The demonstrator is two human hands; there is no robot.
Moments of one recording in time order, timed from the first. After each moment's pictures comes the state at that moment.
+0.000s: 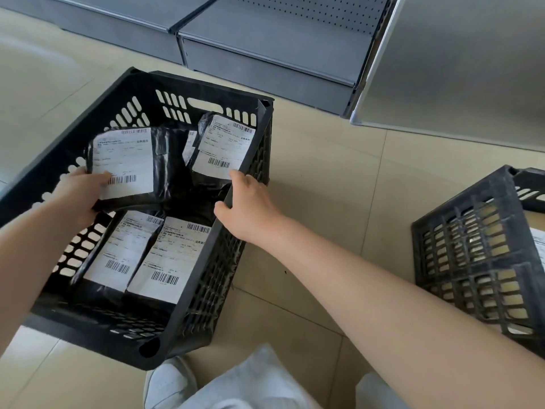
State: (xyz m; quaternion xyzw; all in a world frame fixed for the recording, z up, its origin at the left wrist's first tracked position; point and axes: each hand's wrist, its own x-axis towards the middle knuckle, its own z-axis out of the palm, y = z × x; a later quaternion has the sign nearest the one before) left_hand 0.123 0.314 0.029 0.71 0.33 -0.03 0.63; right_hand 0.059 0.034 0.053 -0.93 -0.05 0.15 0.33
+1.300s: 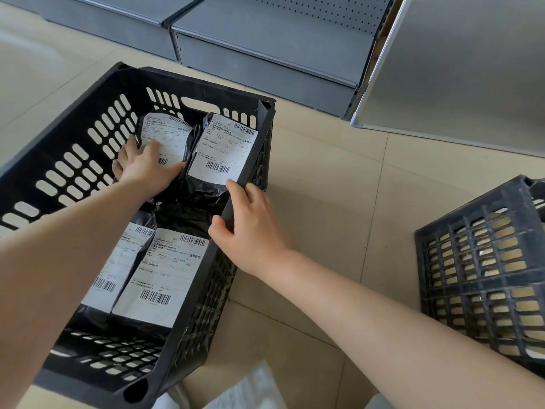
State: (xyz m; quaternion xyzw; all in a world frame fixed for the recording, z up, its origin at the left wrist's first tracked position) left_hand 0.202 0.243 -0.025 0.97 0.13 -0.05 0.18; right_hand 0.052 0.035 0.027 -0.93 -0.06 0.06 0.35
